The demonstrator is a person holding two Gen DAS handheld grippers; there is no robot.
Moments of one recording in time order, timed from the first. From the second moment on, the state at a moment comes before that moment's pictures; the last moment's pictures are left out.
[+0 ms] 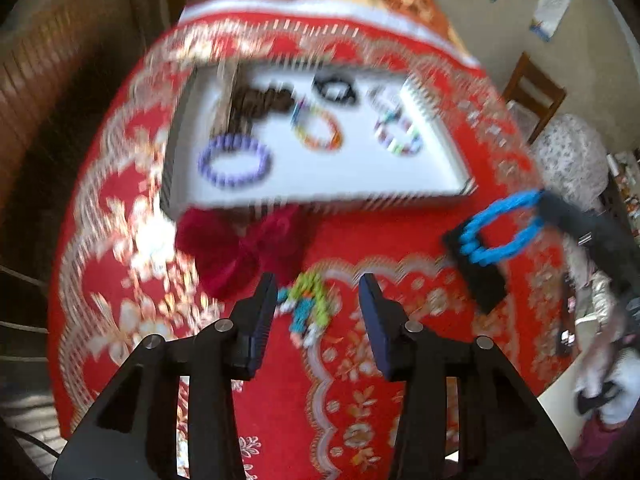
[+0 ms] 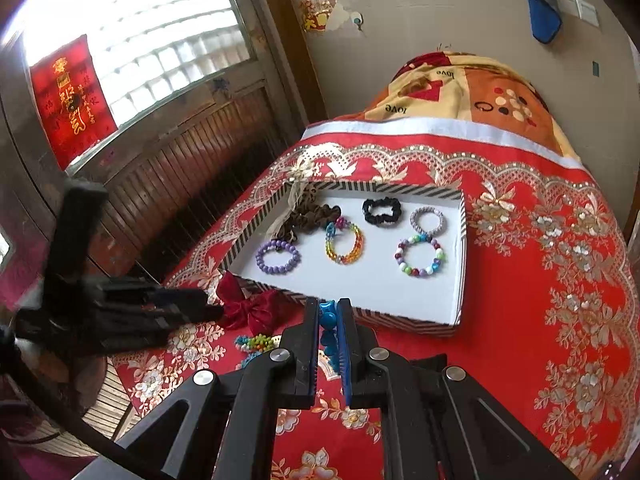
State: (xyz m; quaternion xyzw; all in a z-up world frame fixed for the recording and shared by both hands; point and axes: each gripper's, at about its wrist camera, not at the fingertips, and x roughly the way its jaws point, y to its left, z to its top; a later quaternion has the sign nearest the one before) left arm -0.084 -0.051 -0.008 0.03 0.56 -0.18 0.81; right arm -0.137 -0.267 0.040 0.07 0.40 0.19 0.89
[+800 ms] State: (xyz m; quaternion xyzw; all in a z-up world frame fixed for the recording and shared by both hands) left arm -0.092 -0.054 0.008 0.01 0.53 -0.20 0.82; right arm -0.134 -0.284 0.052 0.09 0.39 0.19 0.90
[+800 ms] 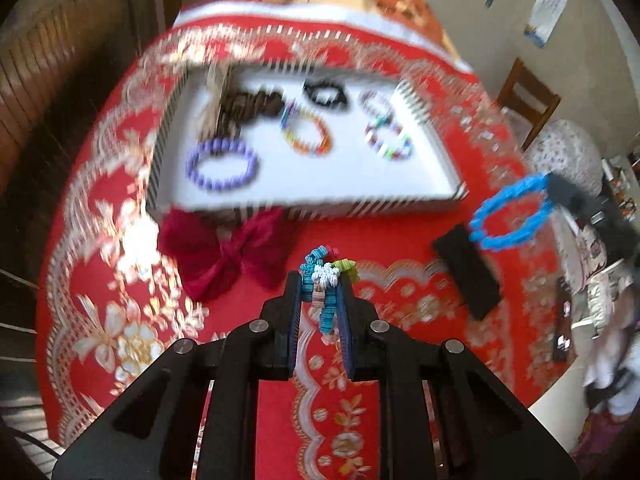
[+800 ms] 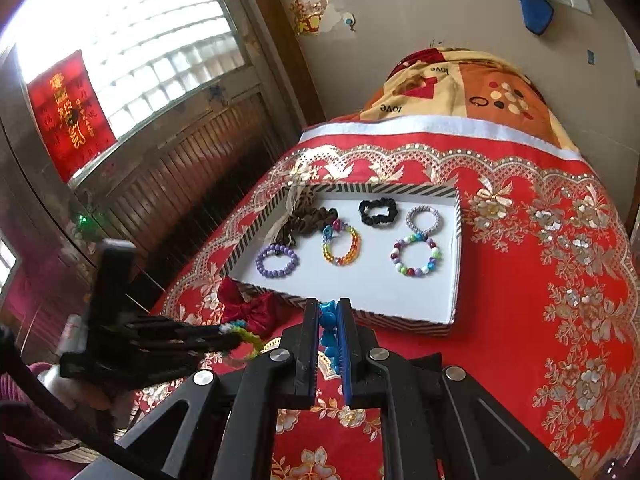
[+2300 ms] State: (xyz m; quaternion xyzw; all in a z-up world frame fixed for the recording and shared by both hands) left arm 0.046 -0.068 -0.043 0.00 0.57 -0.17 0.80; right arm 0.023 -0.251 -0.030 0.09 0.50 0.20 0.84
